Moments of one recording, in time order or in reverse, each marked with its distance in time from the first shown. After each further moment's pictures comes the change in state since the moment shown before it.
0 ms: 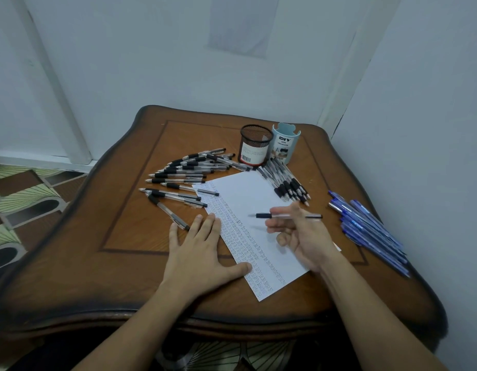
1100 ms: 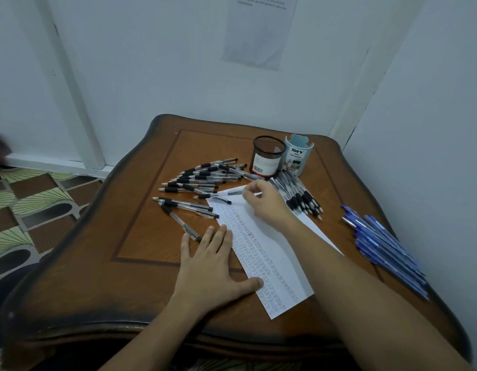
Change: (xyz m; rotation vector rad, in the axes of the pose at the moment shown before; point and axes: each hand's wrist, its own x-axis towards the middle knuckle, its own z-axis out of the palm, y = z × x) left_hand 0.000 -0.003 -0.002 0.007 -0.004 0.013; right_hand 0.105 -0.005 0.068 -0.794 -0.017 -0.186
